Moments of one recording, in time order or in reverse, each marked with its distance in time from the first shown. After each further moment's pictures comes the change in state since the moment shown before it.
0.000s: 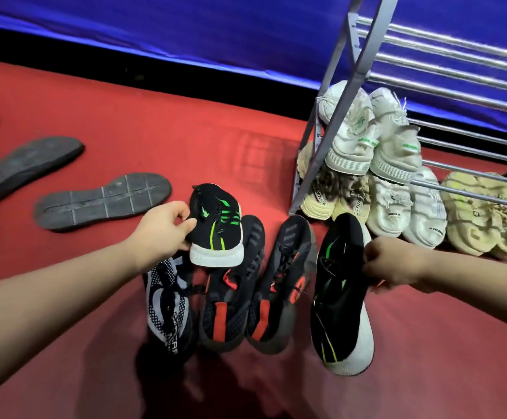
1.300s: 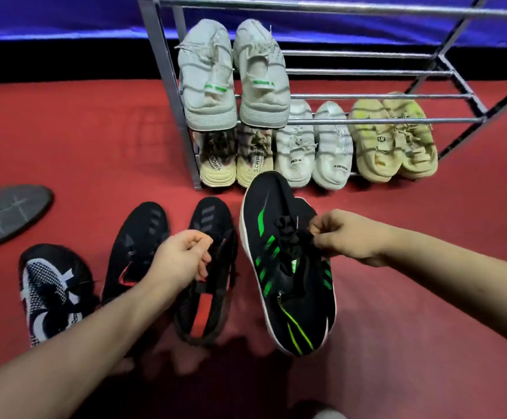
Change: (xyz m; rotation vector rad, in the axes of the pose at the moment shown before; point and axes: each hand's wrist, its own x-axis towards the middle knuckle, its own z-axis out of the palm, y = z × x) left_hand -0.043 0.084 0.195 -0.240 -0.273 -0.101; right_hand -0.011 0.139 0.002 0.572 0.000 -0.196
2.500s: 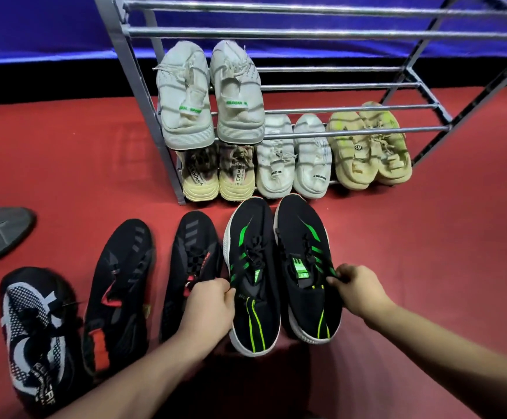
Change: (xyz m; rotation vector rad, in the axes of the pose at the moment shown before) left_hand -0.040 -0.012 0.059 0.582 -0.023 0.212; right_hand -0.018 0.106 0.025 -0.181 0.516 0.270
